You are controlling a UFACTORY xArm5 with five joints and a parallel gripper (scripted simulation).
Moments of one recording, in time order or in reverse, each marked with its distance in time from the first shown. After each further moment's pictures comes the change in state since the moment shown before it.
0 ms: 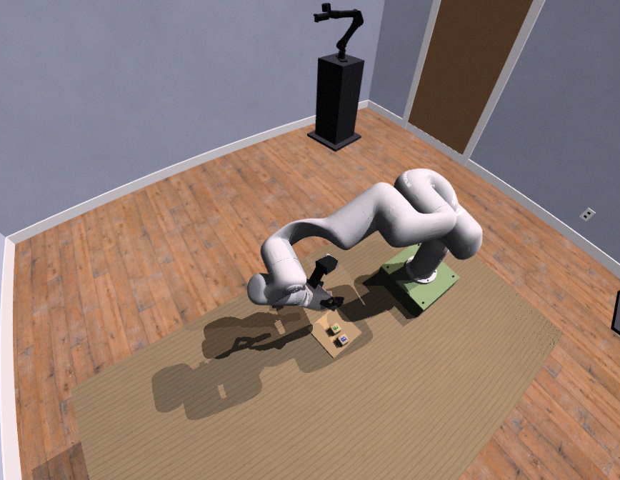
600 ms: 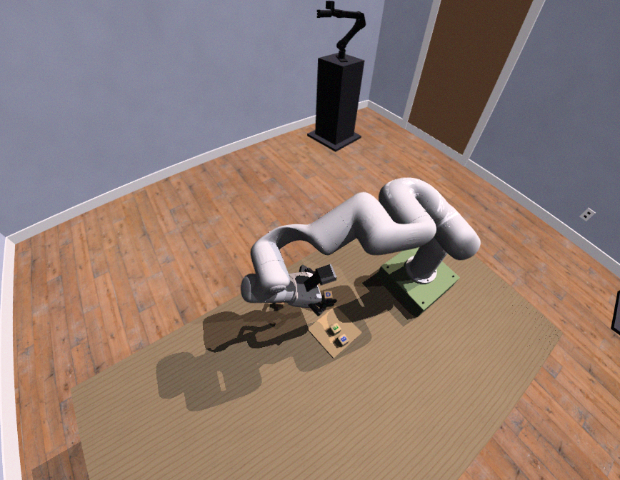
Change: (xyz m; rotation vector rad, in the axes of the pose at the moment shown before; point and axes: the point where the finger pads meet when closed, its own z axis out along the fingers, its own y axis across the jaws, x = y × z) arm -0.001 -0.028 0.018 -0.070 0.131 0.512
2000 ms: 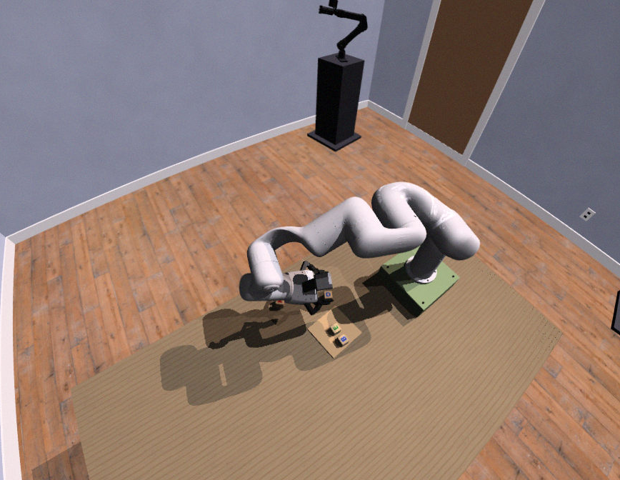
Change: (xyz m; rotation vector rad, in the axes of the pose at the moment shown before) arm -0.008 -0.013 0.010 -0.013 0.077 0.276
